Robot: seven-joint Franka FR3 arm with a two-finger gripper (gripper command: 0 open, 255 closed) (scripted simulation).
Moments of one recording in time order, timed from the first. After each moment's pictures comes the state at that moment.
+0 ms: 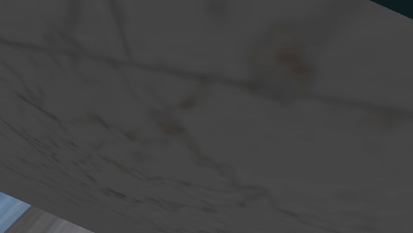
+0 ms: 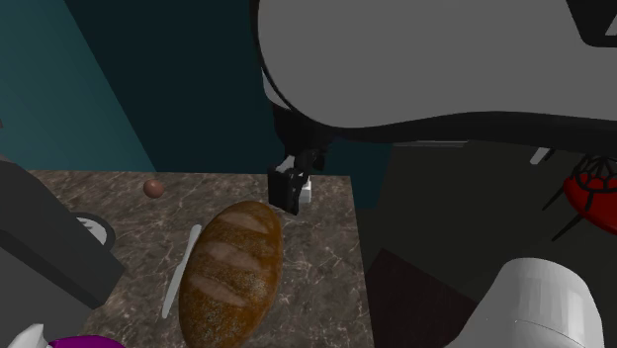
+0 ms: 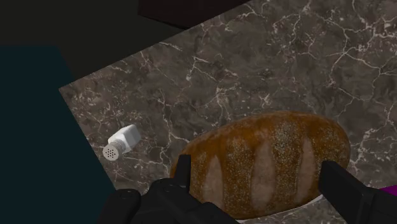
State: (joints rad) arm 0.01 -0.75 0.07 -2.38 -0.03 1.71 -0.14
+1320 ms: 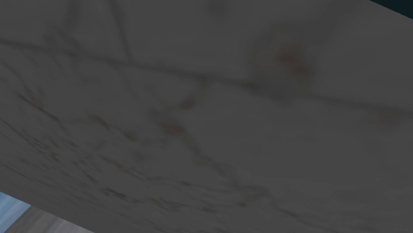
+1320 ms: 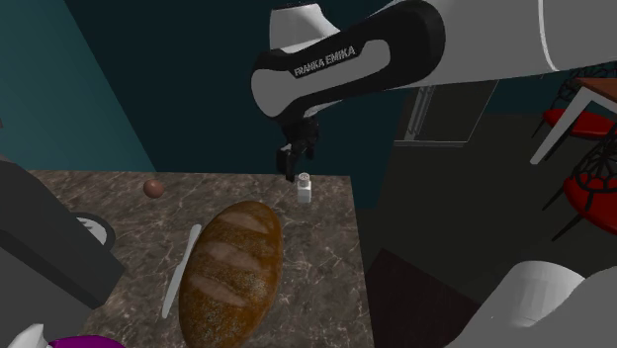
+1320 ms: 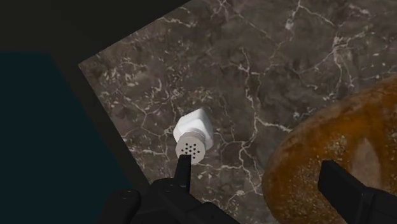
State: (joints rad) arm -0.09 -0.20 -0.15 -2.25 -0.06 2.06 -0.35
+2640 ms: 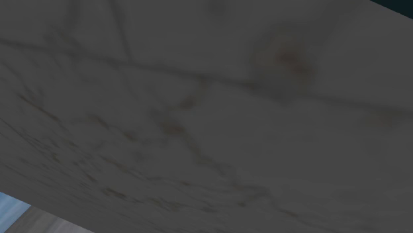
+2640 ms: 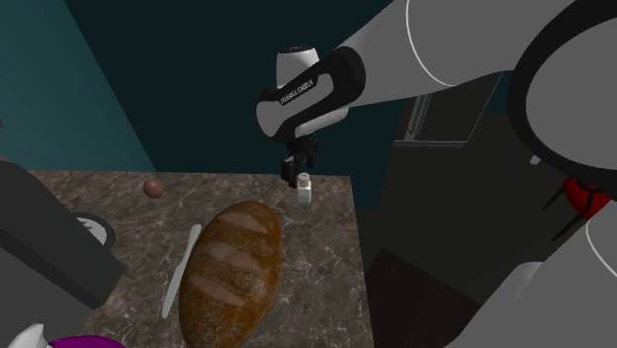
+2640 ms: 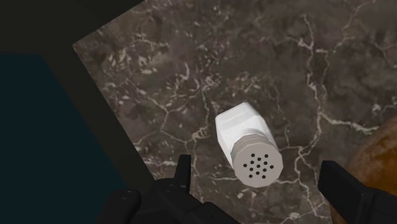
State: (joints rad) arm -0.12 0.04 -0.20 -2.19 -0.01 2.22 -0.43
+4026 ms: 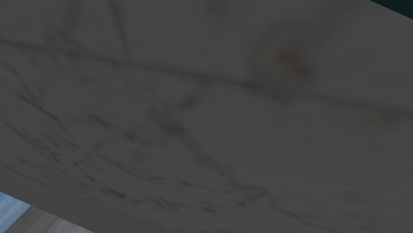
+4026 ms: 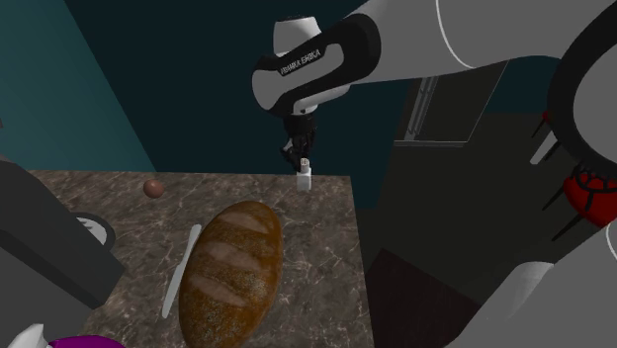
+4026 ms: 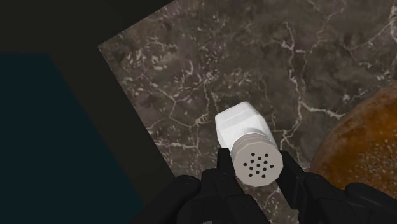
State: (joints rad) arm -0.12 -0.01 -0.20 -2.11 -0.02 2.09 -0.42
